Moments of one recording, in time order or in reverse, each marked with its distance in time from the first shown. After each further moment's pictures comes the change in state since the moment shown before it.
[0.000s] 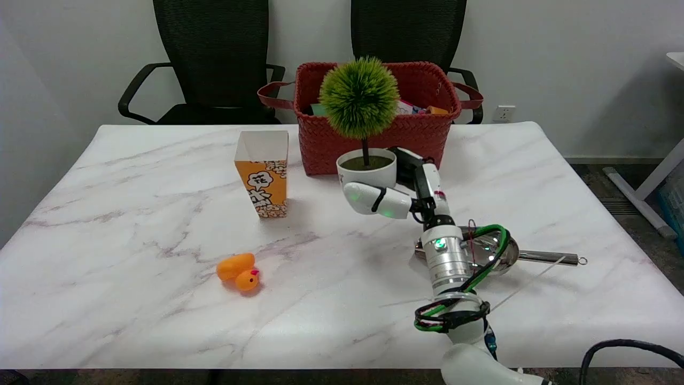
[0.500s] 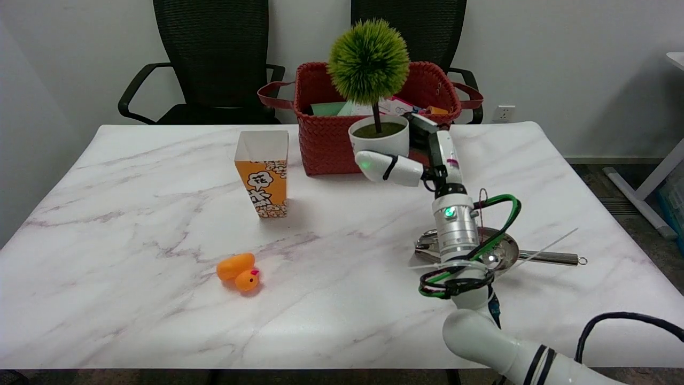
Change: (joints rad) arm 0.100 0.037 0.050 -0.039 -0.027 0.004 0.000
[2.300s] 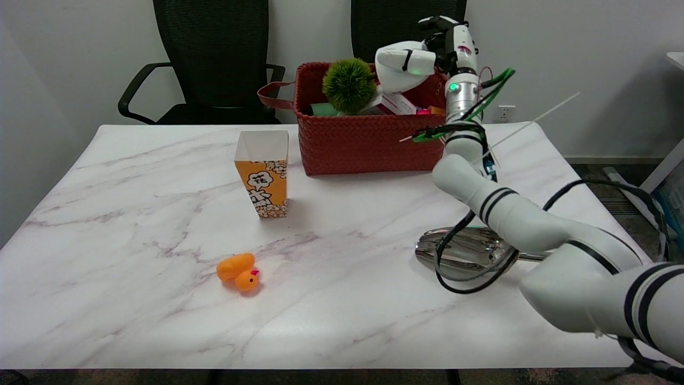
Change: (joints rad) arm 0.745 -0.015 0.072 -0.783 -0.007 -0.210 0.054
